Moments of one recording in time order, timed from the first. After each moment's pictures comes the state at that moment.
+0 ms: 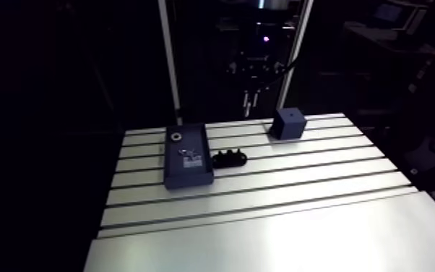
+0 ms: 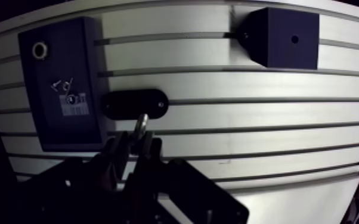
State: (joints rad) arm -0.17 -1.29 1.64 -1.91 -1.55 -1.70
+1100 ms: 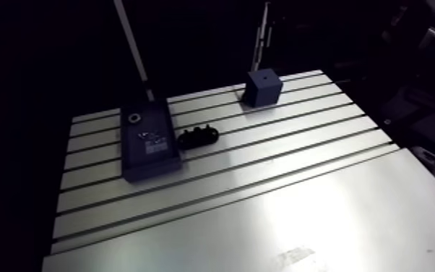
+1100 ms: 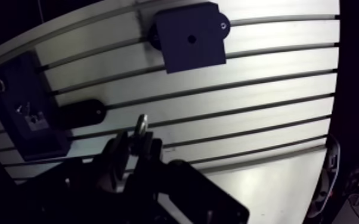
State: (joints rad) arm -0.32 -1.10 1.31 -1.60 -1.60 -1.70
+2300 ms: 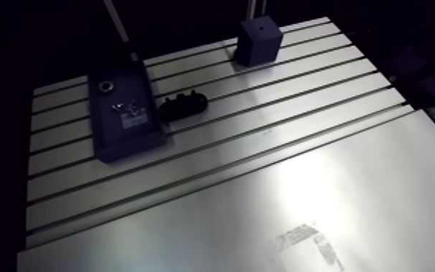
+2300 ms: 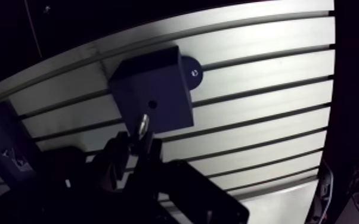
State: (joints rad) arm -0.37 -0.93 1.17 -1.62 -1.60 -1.70
